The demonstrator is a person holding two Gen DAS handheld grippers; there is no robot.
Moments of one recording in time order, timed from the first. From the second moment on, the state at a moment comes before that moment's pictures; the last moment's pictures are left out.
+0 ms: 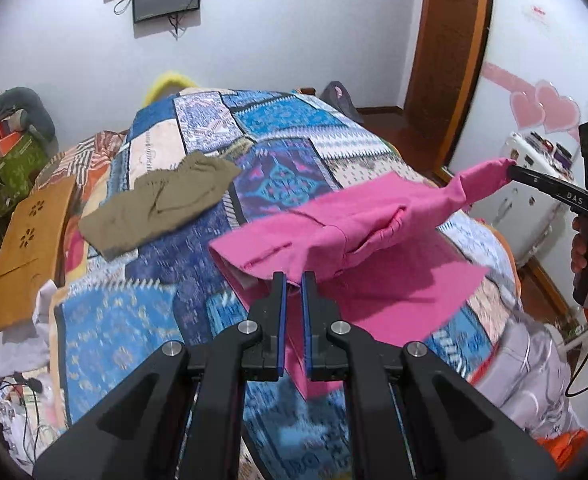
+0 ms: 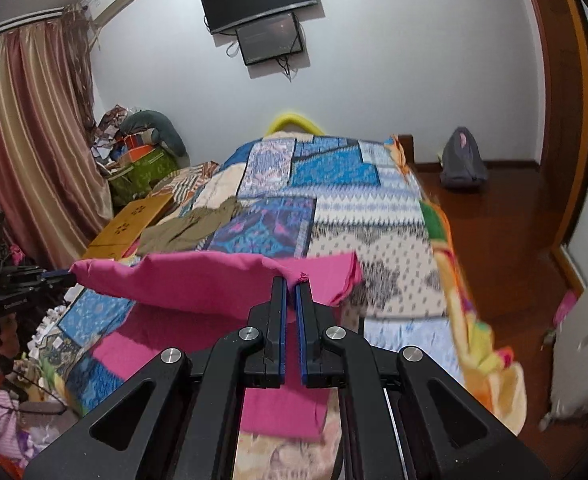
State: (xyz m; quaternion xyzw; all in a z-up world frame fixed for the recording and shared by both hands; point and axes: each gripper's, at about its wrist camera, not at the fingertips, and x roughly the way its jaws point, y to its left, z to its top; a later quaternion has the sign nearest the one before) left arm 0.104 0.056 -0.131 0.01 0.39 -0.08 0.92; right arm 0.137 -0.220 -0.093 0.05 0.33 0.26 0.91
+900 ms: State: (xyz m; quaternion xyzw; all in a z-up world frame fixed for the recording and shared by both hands) left arm 0.065 0.065 -0.163 0.01 0.43 -0.04 0.90; right arm 0.093 -0.253 -0.150 0.03 0.42 0.17 0.89
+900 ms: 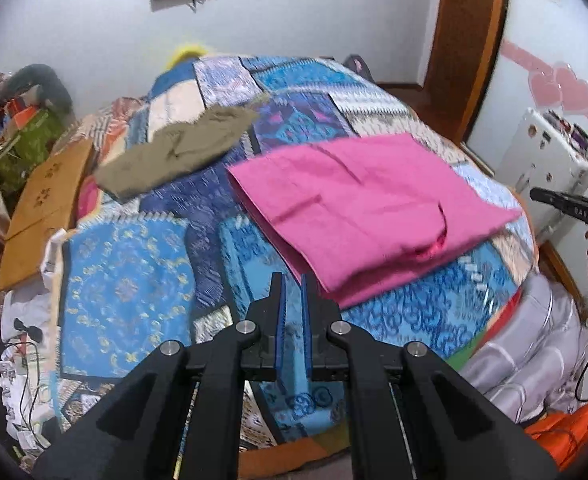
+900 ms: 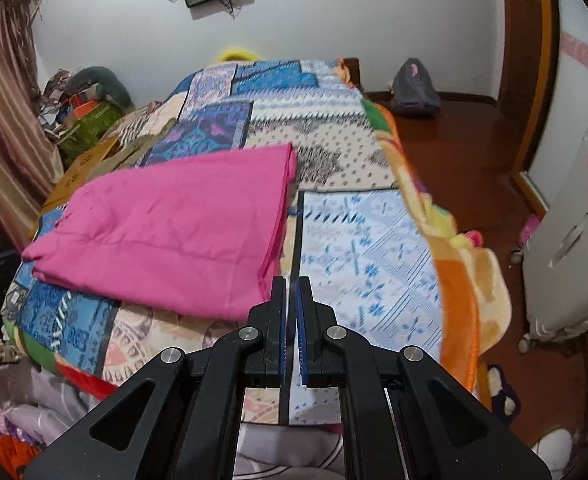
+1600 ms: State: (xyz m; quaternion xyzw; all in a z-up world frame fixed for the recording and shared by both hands) left arm 0.103 0.026 -0.201 -0.03 0.46 -0.09 0.88; right arm 0.108 -0.146 -0.182 -0.01 0.44 0.29 0.85
